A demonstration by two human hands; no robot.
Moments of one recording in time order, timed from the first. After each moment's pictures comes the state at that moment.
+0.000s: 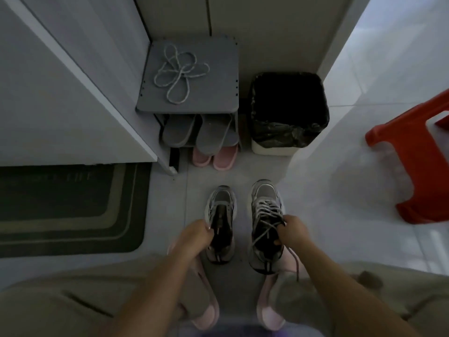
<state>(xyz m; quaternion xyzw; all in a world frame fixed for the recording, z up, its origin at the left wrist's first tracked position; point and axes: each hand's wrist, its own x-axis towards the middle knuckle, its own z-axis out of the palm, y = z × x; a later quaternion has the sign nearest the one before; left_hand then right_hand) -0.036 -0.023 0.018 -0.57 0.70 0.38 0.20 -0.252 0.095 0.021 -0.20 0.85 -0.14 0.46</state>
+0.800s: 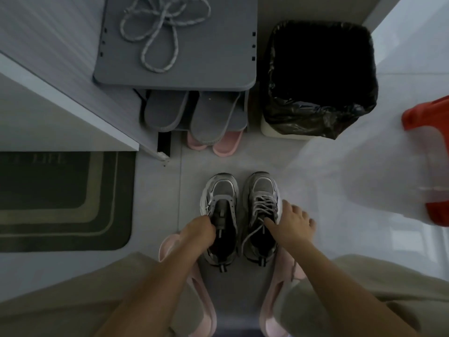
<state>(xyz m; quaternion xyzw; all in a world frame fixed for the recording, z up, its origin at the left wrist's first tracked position) -0.067 -0.055 -0.056 -0.58 0.67 0.34 0.32 -0.252 0.047 -0.045 -0.32 0.87 0.12 0.36</state>
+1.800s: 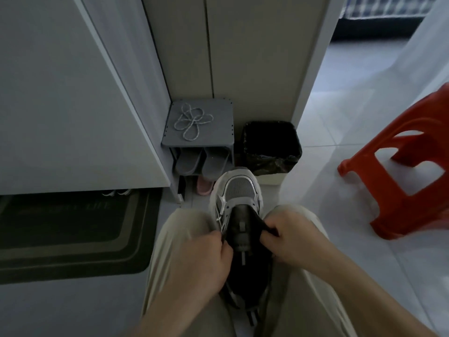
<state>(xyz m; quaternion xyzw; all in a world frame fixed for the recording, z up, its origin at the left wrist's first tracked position) -0.005 0.090 0.259 -0.48 0.83 0.28 -0.01 -0.181 0.151 0.260 -0.59 0.77 -0.11 0.19</state>
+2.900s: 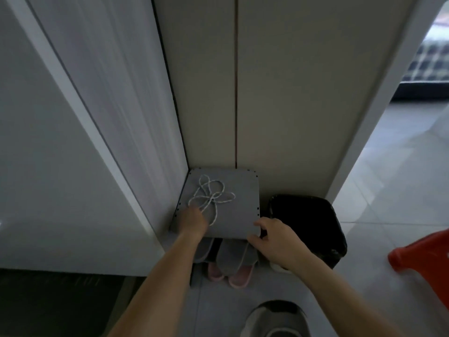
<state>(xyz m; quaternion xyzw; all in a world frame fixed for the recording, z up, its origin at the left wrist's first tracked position) -0.119 -0.279 0.148 -0.65 0.74 0.17 -0.02 -0.275 -0.112 0.207 -0.54 0.77 -0.17 0.28</state>
